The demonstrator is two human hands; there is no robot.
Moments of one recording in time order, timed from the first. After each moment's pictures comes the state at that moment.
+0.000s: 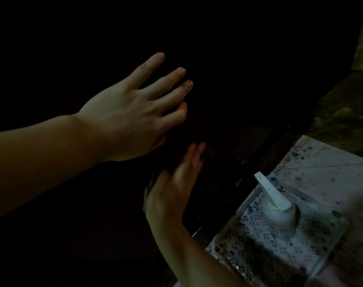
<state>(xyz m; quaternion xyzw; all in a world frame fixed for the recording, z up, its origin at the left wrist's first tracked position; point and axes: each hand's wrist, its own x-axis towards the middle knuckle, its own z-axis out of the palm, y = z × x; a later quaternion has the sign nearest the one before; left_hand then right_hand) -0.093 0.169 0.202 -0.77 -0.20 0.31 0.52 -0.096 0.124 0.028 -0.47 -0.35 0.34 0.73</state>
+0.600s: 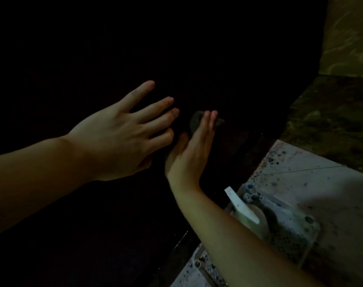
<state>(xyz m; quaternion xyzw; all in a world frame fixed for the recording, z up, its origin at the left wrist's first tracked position) -0.058 0.197 0.176 -0.79 -0.20 0.35 0.46 -0.005 0.220 0.012 -0.53 -0.35 0.28 0.72</state>
